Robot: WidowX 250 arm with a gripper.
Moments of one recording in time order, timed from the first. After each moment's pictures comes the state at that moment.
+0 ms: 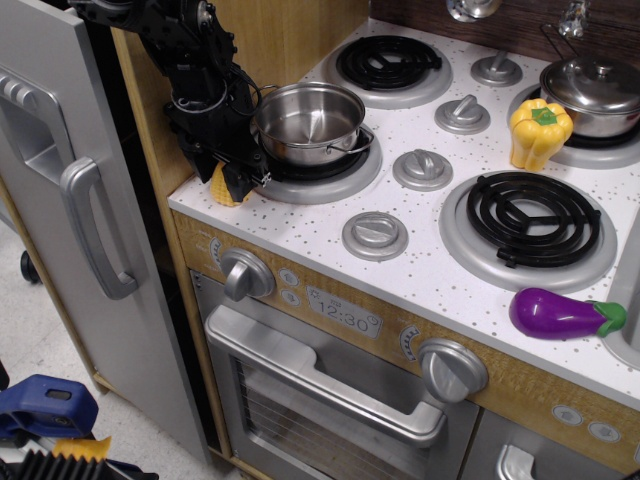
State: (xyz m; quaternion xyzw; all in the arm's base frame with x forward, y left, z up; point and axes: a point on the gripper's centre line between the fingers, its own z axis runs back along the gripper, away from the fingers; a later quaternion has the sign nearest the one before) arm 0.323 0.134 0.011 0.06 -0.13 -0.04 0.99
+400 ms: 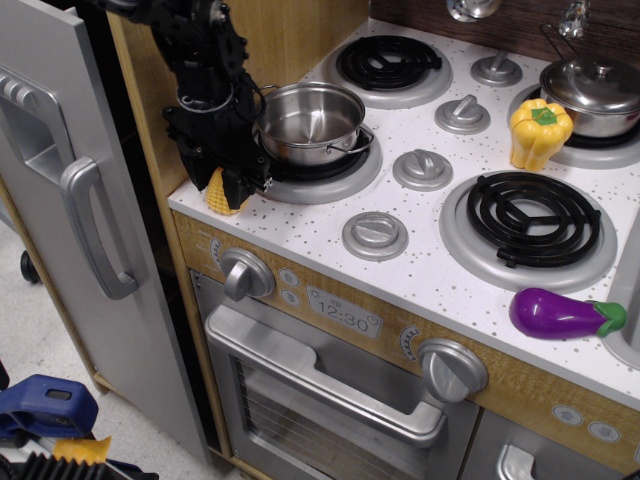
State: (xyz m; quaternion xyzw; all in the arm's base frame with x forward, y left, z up) arm 0.317 0.119 0.018 0.08 -0.10 -0.03 0.99
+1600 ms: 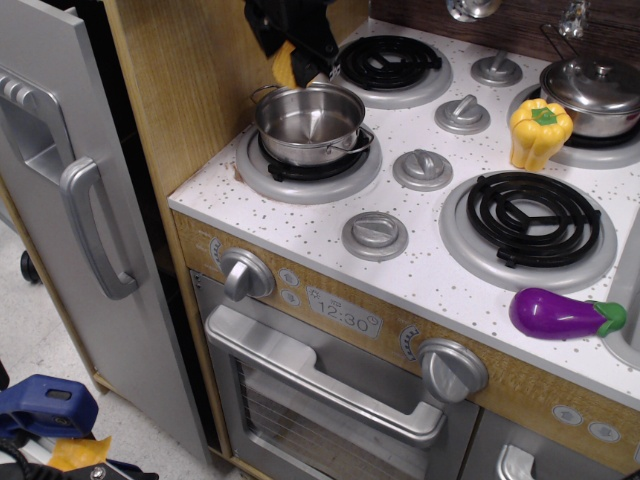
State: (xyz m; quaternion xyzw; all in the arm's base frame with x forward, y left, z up) arm 0.393 0.096 0.103 0.15 -0.26 -0.14 0.94
